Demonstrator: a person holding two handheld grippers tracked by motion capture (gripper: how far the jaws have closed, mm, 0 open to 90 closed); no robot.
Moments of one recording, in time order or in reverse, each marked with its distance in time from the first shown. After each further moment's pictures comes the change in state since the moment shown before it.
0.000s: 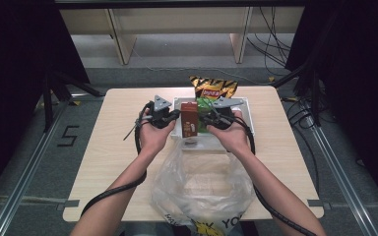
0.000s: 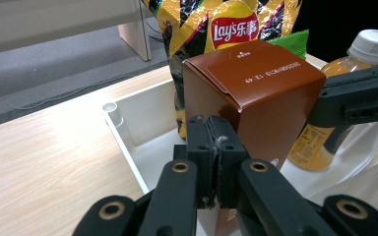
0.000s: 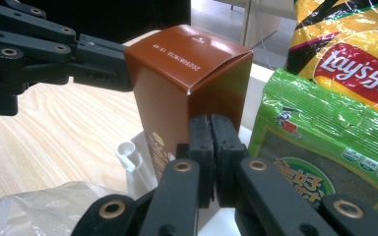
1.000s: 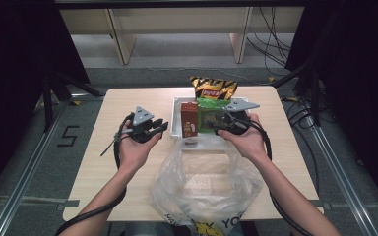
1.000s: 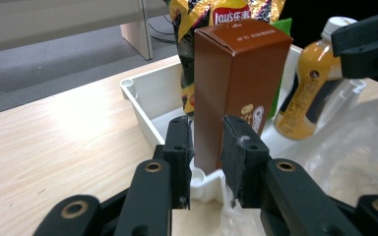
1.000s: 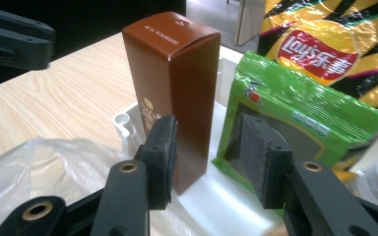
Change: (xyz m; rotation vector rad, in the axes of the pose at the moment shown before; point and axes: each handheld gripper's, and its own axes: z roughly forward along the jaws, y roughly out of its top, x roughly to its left) left arm 0.007 -0.025 -0.064 -0.010 -0.008 -0.014; right arm -0.012 -0.008 -0.044 0.034 0.004 -0.045
